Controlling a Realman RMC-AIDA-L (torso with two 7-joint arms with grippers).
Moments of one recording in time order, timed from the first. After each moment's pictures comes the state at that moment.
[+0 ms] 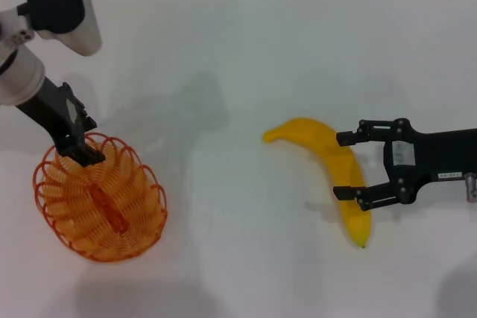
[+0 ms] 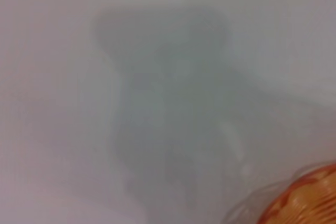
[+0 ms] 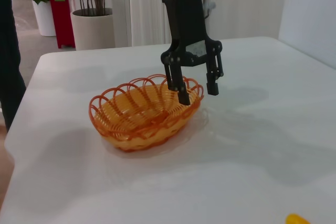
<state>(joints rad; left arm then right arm) -0.85 -2.04 1.08 0.93 2.82 1.49 -1.82 0.56 2.00 -0.56 -0.54 -2.27 -1.65 0.99</state>
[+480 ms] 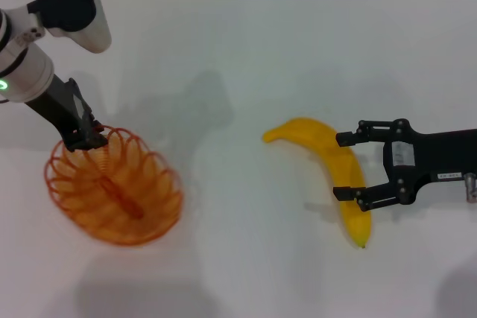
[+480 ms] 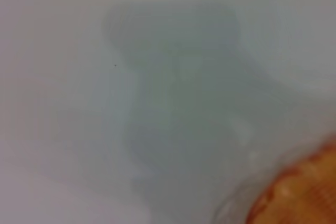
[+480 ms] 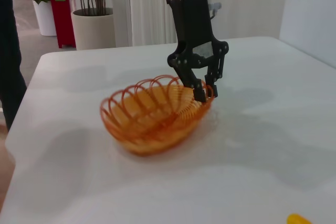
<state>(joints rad) -0.85 -2.04 1.13 0.93 2.80 1.45 -1.88 0.56 2.00 -0.56 -0.54 -2.27 -1.65 0.99</state>
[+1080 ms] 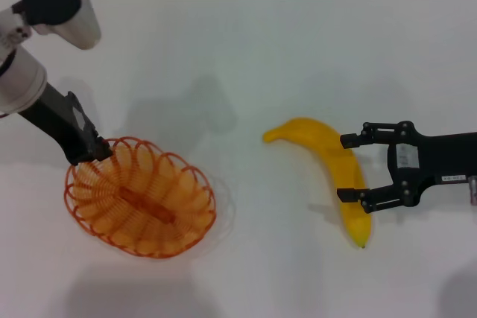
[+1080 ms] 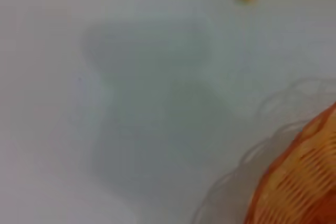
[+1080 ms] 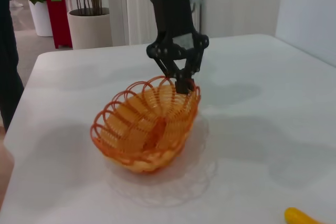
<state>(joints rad) -0.79 -2.04 1.13 1.04 2.72 1.59 -1.94 0.55 2.00 -0.55 -0.54 -2.27 -1.65 0.99</state>
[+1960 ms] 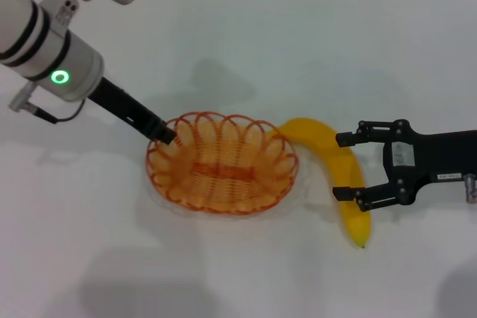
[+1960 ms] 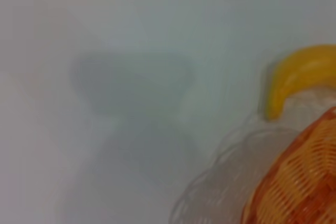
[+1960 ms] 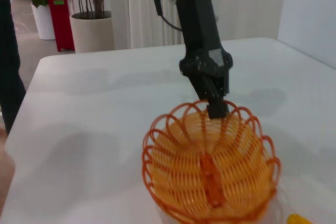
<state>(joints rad) -0.87 -2.05 1.16 0.86 2.52 1.43 -2.34 0.56 2.00 -0.55 -0.52 -2.27 -1.65 0.99</state>
